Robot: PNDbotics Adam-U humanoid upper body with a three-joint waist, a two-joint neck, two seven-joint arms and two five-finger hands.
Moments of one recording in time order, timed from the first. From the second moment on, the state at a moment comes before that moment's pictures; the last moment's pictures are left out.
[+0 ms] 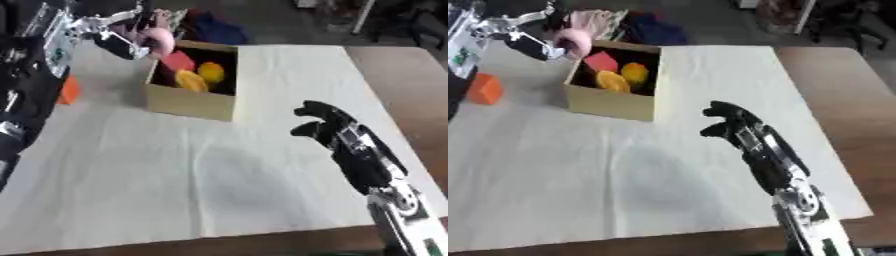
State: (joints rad) left arm -1.07 0.48 -0.14 -0.88 -1.04 -0.57 -0.27; right arm -0.28 -0.11 0.24 -1.68 -0.12 -0.11 0.31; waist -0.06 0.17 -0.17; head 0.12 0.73
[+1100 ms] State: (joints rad) left arm -1.03 0.43 -0.13 -0.86 -0.94 -0.42 -0.20; right arm -0.28 -0.10 0.25 -1.68 -0.13 -0.11 0.32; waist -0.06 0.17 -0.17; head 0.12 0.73
